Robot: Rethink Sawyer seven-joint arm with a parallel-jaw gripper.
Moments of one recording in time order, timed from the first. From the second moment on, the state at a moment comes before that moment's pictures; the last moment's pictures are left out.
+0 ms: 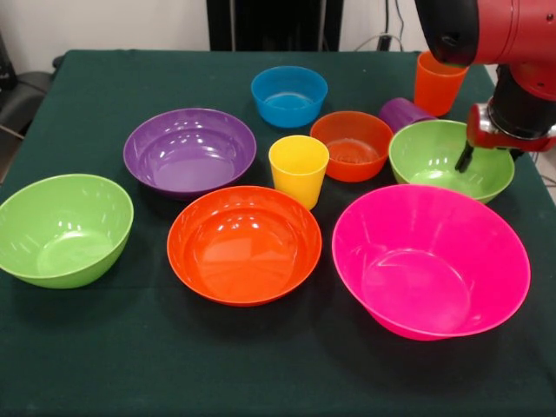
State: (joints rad) arm 0.21 -0.23 -0.07 1.22 0.13 0.81 1.91
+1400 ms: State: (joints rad) arm 0.21 -0.24 -0.11 1.17 0.14 0.81 1.91
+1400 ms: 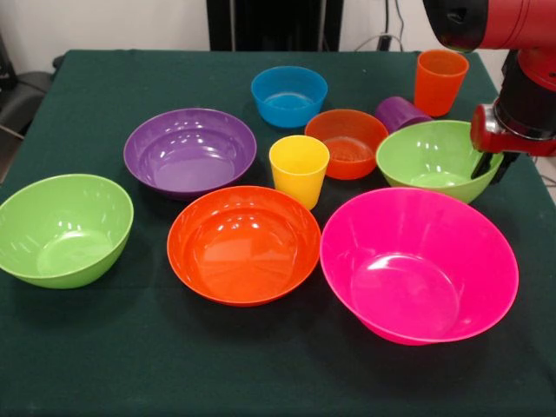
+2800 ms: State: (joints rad) arm 0.25 -0.31 -0.13 1.17 0.20 0.89 1.91
